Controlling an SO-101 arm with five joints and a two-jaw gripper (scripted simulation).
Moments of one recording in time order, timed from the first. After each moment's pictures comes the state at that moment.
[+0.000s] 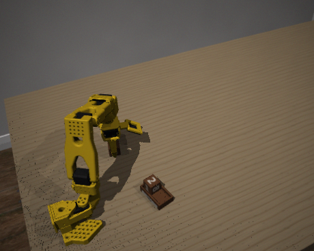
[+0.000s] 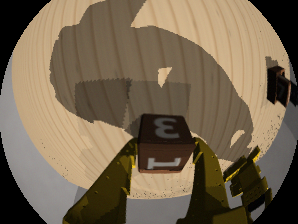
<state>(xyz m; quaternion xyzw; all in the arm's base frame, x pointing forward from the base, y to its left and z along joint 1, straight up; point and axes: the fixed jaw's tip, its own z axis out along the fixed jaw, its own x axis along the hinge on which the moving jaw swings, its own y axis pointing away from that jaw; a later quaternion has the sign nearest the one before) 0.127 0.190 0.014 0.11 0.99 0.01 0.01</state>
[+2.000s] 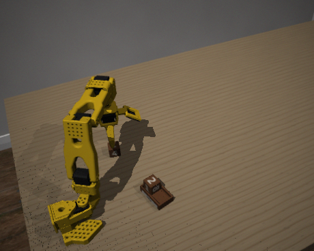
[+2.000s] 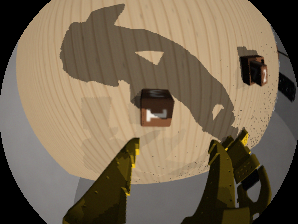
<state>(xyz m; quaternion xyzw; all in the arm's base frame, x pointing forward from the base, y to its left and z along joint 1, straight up) 0.124 0.186 0.062 0.11 0.99 -0.01 0.00</state>
